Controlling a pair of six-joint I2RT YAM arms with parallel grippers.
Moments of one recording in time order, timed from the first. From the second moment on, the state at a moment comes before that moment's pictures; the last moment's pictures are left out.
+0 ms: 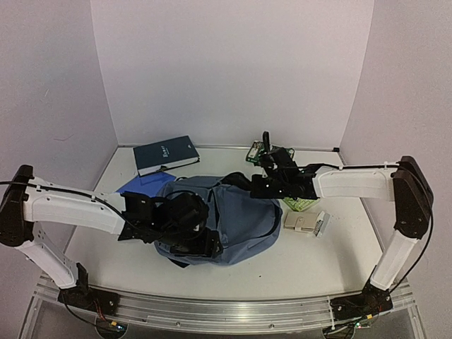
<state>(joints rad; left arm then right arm) -1.23 1.52 1.01 -0.45 -0.04 -1.02 0.79 1.76 1.21 -0.19 0.23 0.57</state>
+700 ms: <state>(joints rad) -0.60 1.61 1.16 -0.62 -0.15 -0.67 0.79 1.54 1.00 -0.18 0.19 0.61</state>
